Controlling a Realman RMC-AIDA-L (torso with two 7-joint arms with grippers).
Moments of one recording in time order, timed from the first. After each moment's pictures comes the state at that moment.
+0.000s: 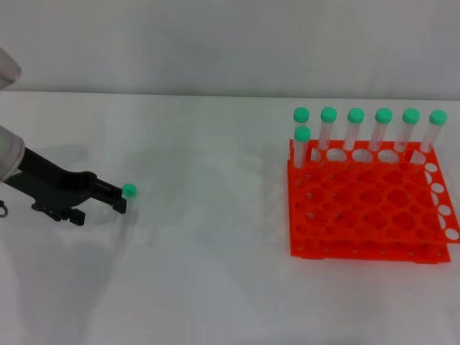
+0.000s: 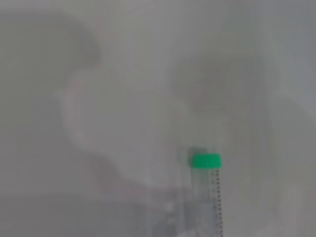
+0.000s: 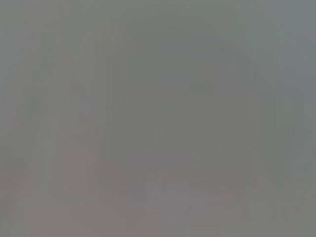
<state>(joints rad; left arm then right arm) -1.12 -1.91 2.85 -0.59 0.44 1.47 -2.45 0.26 2.00 -0.40 -0.31 -1.09 -1.48 0.45</state>
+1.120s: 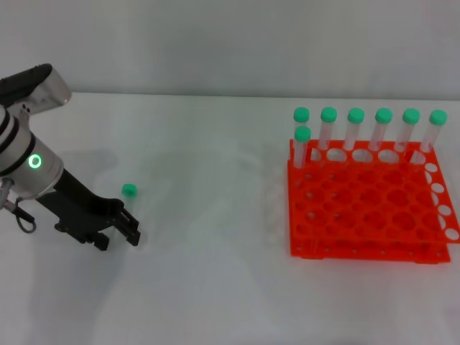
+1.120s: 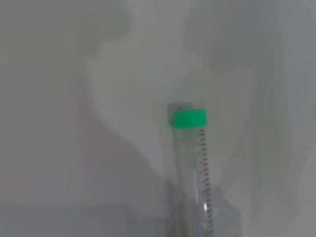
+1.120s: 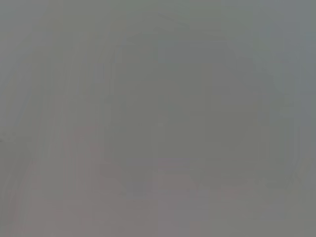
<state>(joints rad) -1.16 -1.92 2.85 -0.41 0.61 1.38 -2.56 0.26 2.00 -0.40 -0.29 -1.09 -1.49 0.45</state>
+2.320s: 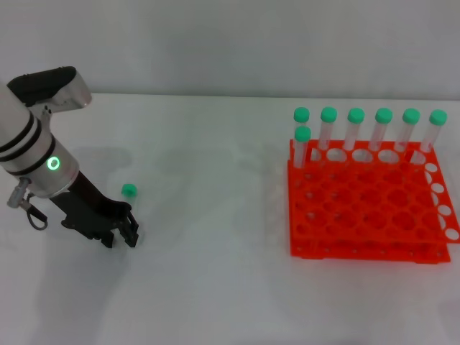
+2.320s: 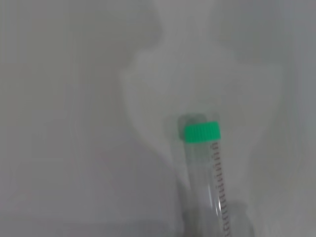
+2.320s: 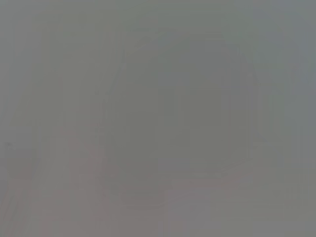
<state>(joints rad) -1.19 -1.93 2.85 -0.33 0.71 1.28 -2.60 0.28 2.01 -0.41 -0.29 -1.09 -1.48 0.45</state>
